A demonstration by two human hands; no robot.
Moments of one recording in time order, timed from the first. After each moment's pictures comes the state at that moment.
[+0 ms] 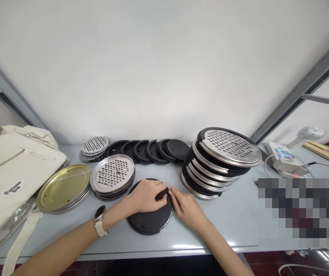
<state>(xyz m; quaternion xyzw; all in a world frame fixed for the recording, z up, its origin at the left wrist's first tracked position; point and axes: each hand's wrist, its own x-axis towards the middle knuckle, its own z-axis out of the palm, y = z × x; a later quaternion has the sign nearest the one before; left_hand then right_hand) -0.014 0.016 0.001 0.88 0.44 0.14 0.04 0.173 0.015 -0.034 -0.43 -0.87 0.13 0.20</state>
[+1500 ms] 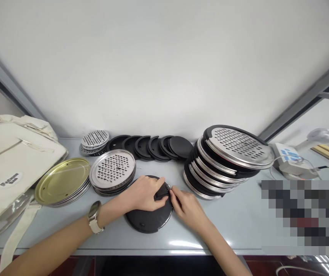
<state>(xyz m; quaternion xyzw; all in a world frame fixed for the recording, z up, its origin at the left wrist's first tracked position) -0.021 0.014 0.008 0.88 0.46 0.09 0.02 0.173 0.013 -0.028 -0.42 -0.87 0.17 0.20</state>
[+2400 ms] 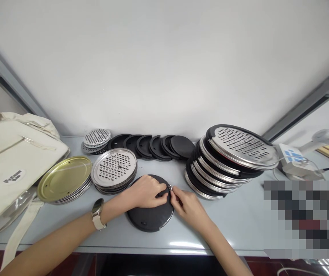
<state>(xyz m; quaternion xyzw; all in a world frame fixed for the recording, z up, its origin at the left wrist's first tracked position) -0.023 0.020 -0.002 0.91 0.41 0.08 -0.02 0.174 0.014 -0.032 -0.42 -0.86 0.21 0.20</state>
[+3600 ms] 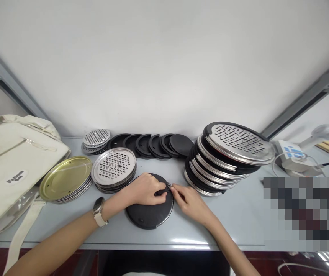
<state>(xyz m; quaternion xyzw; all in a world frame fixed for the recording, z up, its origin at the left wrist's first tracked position) -0.025 0.022 -0.003 0.92 0.39 0.10 0.01 0.179 0.021 -0.020 -0.41 -0.85 0.26 0.18</state>
